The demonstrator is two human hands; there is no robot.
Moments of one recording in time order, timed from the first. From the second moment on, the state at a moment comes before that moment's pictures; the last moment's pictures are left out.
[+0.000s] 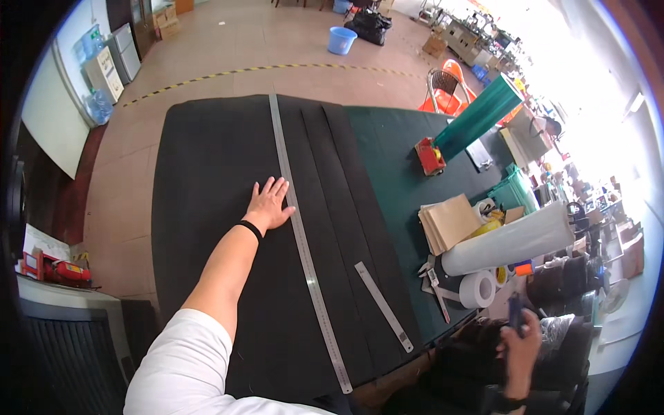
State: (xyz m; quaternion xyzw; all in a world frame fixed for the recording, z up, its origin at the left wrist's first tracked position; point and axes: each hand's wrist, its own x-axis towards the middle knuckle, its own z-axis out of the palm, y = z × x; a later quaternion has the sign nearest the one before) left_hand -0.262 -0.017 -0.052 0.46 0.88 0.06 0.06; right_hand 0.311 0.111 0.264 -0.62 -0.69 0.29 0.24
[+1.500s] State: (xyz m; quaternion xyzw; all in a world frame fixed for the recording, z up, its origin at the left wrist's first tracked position) left_hand -0.249 -0.001 0.001 0.44 0.87 0.02 0.22; right_hand -0.441 0.242 -0.020 -0.26 -0.92 0.23 0.18
